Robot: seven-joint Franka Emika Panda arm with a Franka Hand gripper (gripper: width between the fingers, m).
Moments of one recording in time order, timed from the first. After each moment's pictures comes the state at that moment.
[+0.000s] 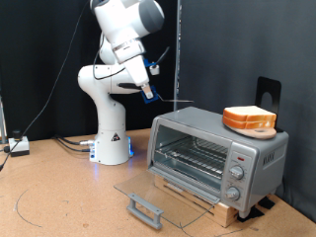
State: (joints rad) arm -0.32 -0.85 0.24 -2.79 0.63 2.13 -0.89
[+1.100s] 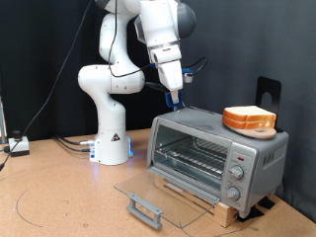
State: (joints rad) arm -0.33 -0.70 0.44 -2.65 0.54 2.11 -0.72
